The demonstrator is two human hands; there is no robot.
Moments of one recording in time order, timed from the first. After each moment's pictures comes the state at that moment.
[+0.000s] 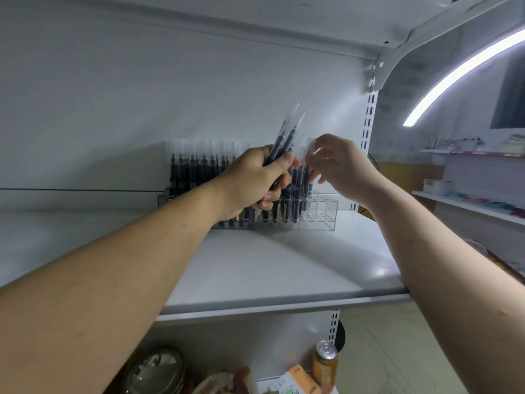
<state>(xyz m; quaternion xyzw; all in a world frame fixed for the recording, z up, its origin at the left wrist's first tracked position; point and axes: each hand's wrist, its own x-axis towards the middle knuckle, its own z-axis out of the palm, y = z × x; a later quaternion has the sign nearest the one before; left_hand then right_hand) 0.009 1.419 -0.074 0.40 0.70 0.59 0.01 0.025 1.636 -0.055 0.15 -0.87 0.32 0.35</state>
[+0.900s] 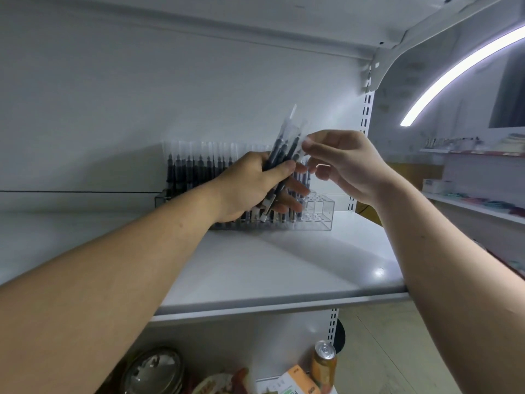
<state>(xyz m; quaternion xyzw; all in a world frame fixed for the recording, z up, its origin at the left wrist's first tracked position) 0.015 1.423 -0.073 0.42 0.71 0.57 0.04 0.040 1.641 -0.047 0.23 -0.74 0.59 0.22</state>
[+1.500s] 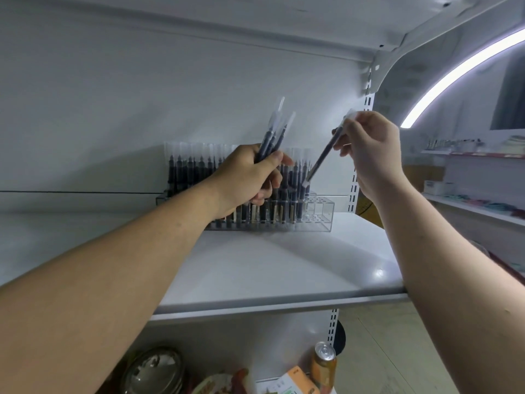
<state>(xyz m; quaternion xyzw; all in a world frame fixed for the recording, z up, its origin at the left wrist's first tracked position) 0.005 1.417 -0.069 0.39 0.71 0.59 -0.03 0.034 1.648 -0.038 0.14 -0.66 0.57 0.48</state>
